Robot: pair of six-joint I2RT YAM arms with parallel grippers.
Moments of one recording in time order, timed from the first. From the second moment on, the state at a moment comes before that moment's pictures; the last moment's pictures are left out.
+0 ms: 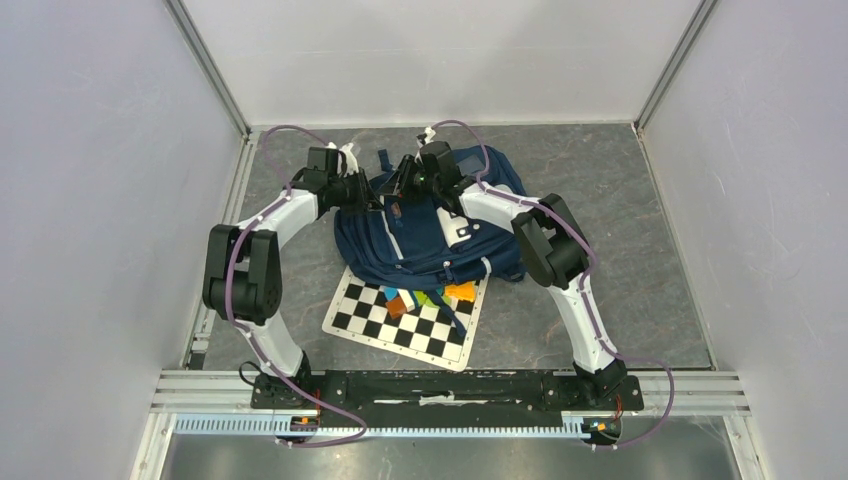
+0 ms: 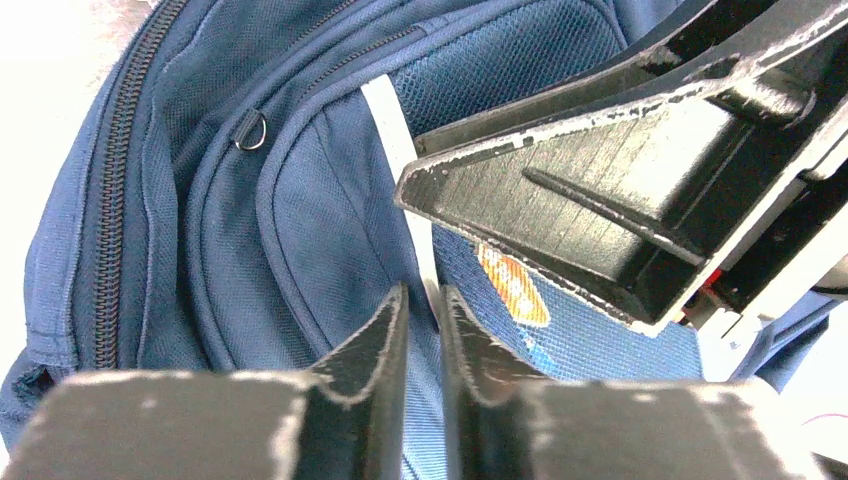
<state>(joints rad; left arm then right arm) -0.17 1.76 1.18 -0.24 0.44 -0.36 0.63 2.33 1.75 0.11 -0.30 0.91</state>
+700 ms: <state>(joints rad) -0.16 1.69 1.10 -0.18 0.40 -0.40 0.64 2.30 1.71 0.14 -0.29 0.86</state>
